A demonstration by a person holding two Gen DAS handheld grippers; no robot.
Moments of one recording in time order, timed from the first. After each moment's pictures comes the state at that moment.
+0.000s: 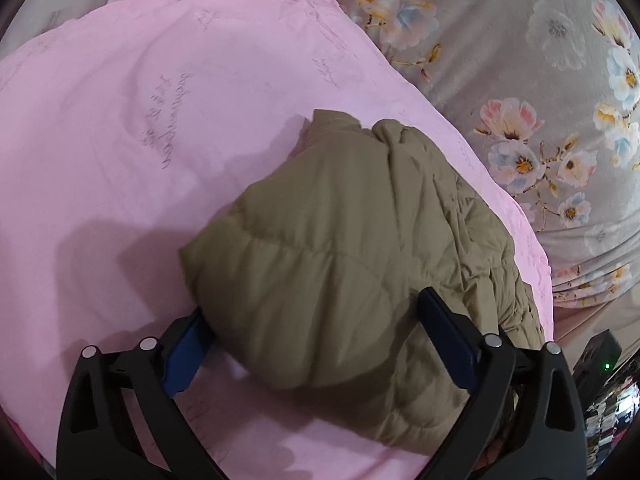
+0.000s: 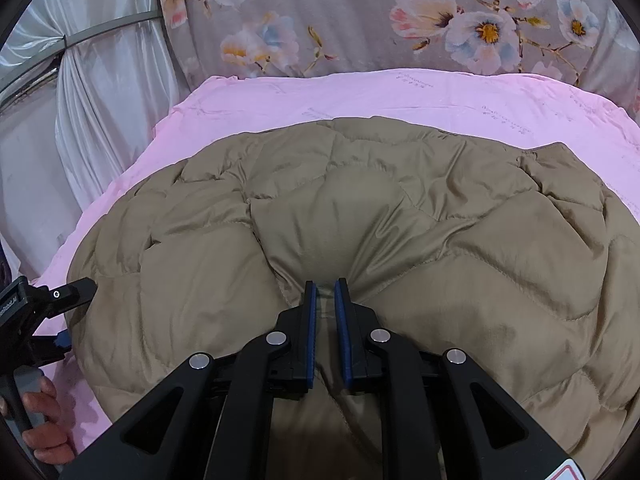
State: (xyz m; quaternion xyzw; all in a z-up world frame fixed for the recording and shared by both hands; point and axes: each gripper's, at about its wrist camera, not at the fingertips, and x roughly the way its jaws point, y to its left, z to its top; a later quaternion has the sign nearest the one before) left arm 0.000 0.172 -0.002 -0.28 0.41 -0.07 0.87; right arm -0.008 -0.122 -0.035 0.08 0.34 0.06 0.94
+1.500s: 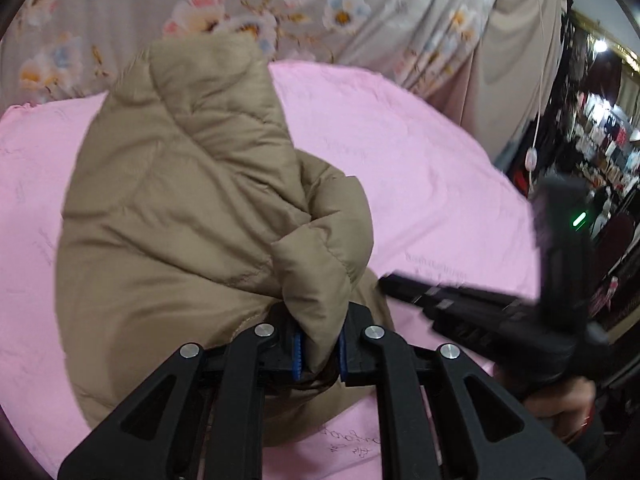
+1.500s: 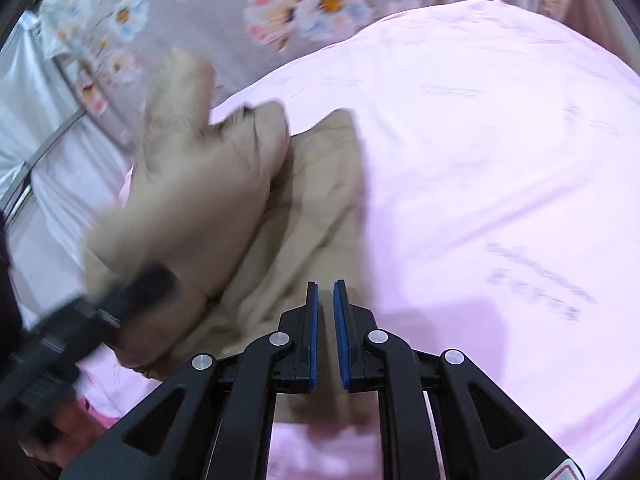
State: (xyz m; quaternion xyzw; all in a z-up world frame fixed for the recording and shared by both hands) left arm -0.102 -0.130 0.082 0.06 0.39 -0.38 0.84; right arm -0.168 -0.301 -0.001 0.25 0.36 -0.03 0.90
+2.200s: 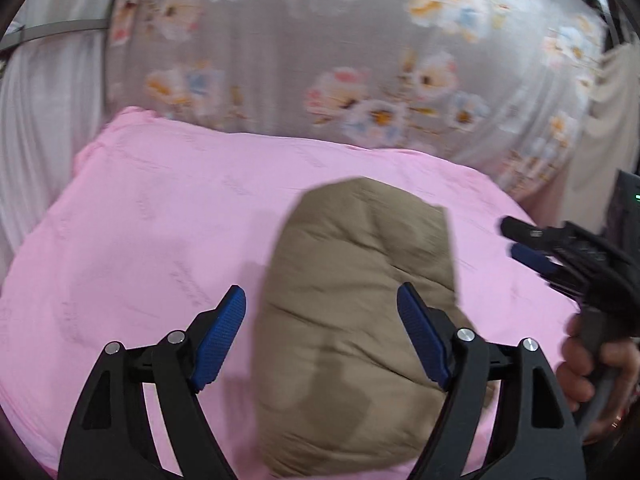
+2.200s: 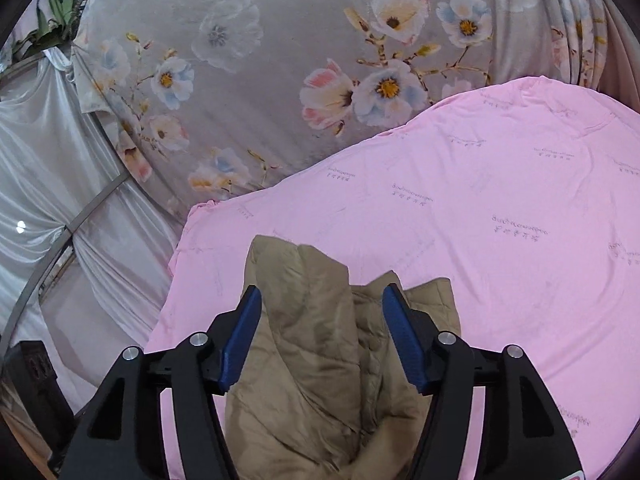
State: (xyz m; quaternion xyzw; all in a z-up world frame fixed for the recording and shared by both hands) left arm -0.033 -0.002 0.189 -0.04 0.32 -0.19 0.93; right arm -0.054 -0.291 0.145 0.29 0.28 0.02 0.92
